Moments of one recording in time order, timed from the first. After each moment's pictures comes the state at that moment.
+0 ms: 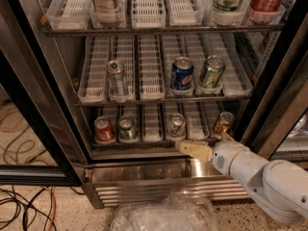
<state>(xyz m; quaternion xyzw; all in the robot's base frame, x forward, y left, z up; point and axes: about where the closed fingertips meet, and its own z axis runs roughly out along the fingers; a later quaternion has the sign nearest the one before) 0.520 -0.155 0.710 -0.09 0.82 0.22 0.52</state>
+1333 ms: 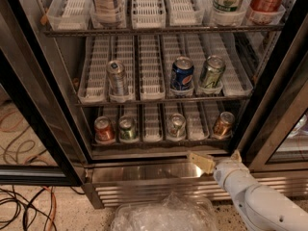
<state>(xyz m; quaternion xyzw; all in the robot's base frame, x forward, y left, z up) 0.530 -0.214 0.616 0.00 0.84 0.10 0.54</state>
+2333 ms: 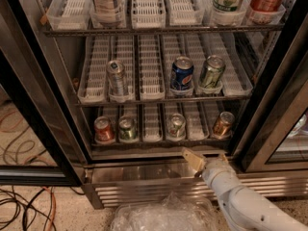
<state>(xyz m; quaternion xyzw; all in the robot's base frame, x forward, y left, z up) 0.549 -0.194 0.583 0.05 0.82 0.14 0.55</state>
